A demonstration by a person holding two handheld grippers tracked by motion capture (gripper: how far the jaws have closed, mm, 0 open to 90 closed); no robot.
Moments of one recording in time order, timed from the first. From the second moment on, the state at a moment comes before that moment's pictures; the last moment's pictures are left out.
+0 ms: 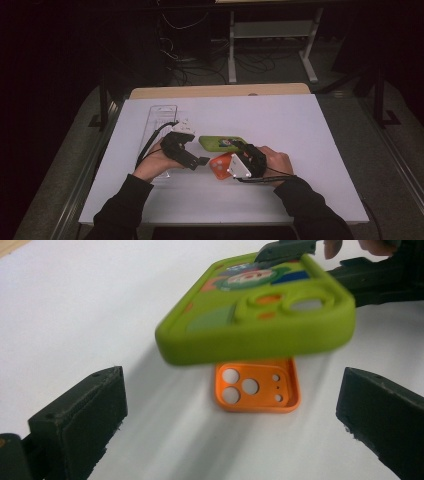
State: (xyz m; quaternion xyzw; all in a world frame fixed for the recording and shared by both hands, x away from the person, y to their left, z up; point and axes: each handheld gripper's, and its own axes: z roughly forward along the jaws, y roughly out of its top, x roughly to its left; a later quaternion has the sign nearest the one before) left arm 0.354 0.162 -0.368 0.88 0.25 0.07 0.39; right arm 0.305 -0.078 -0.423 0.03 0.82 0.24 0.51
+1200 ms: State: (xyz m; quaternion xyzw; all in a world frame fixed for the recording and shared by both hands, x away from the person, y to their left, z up) left arm 0.356 0.165 -0.366 0.88 0.26 0.09 0.39; right arm 0.334 -0.108 -0.402 0.31 0.81 0.44 0.24
